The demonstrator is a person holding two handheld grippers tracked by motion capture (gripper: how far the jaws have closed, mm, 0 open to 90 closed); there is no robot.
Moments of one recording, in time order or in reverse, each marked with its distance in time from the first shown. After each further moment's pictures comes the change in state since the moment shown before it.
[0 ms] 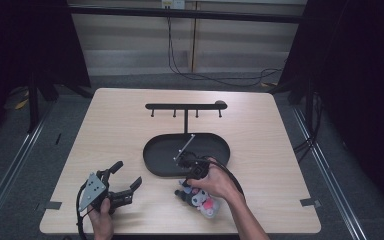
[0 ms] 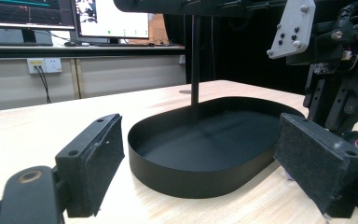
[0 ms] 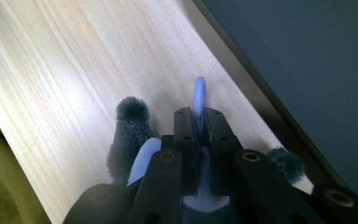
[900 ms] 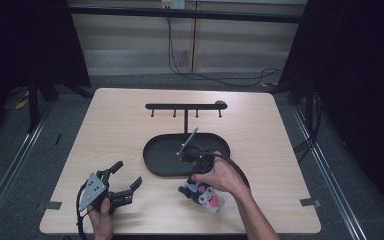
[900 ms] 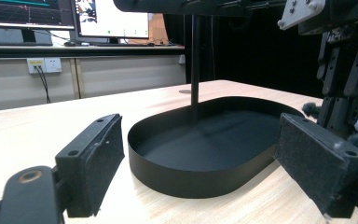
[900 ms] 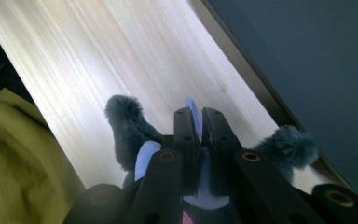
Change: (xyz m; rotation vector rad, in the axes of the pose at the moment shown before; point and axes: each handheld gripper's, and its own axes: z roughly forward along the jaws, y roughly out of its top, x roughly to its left) left arm 0.000 0.000 0.000 0.000 0.002 -0.001; right arm 0.003 0.002 -0.035 0.052 -0.004 -0.006
